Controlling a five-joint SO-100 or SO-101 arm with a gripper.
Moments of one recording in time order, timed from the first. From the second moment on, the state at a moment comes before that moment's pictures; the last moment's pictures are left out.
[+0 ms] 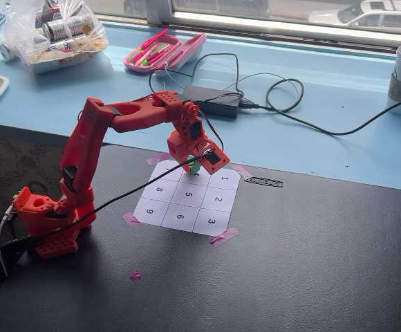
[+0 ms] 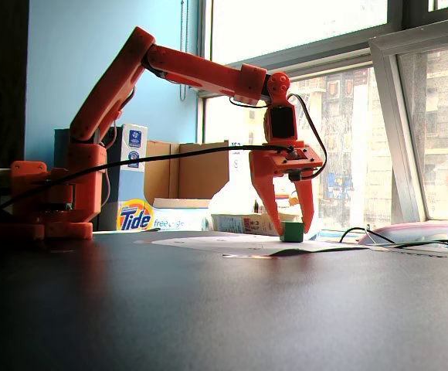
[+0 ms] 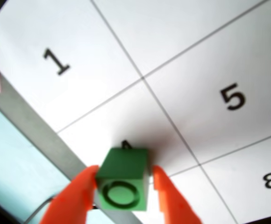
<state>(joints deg) -49.9 65.8 66.3 64.0 1.5</state>
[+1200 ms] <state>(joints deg) -3.0 132.8 100.6 64.2 -15.9</state>
